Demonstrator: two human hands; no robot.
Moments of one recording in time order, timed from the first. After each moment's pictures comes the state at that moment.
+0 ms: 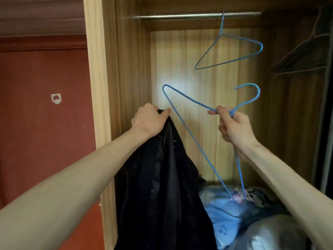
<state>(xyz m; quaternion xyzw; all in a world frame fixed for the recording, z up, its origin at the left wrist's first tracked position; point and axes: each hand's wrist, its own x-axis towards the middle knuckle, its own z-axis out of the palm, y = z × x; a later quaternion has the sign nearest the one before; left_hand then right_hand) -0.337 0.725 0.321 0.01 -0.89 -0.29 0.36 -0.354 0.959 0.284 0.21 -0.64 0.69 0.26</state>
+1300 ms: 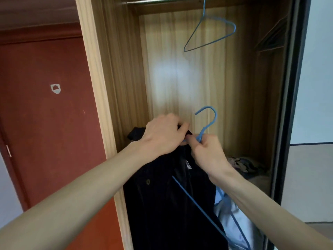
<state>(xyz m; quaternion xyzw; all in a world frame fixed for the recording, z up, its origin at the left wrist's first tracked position) -0.208 0.803 0.251 -0.14 -0.94 -0.12 0.30 -0.203 0.938 0.188 0.17 -0.73 0.65 0.16</state>
